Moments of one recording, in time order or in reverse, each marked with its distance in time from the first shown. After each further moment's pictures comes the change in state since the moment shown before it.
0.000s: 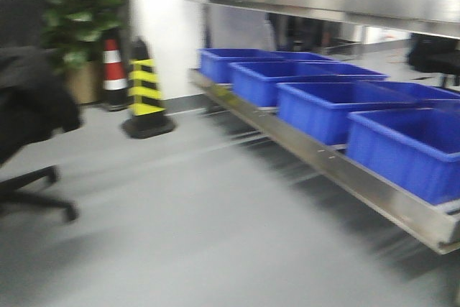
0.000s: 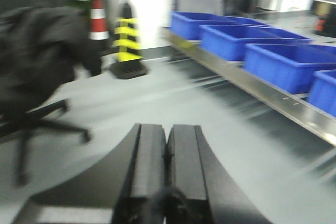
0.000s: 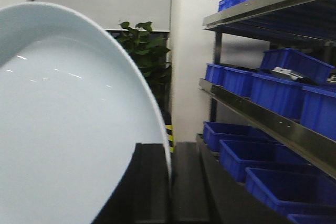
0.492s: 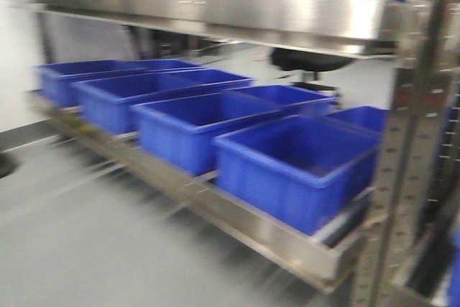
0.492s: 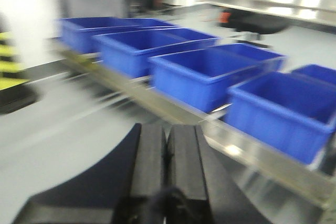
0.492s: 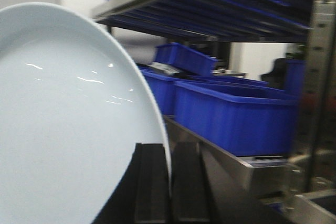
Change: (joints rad) left arm 0.000 0.000 0.000 0.000 0.000 0.000; right arm 0.000 0.000 0.000 0.000 0.000 0.000
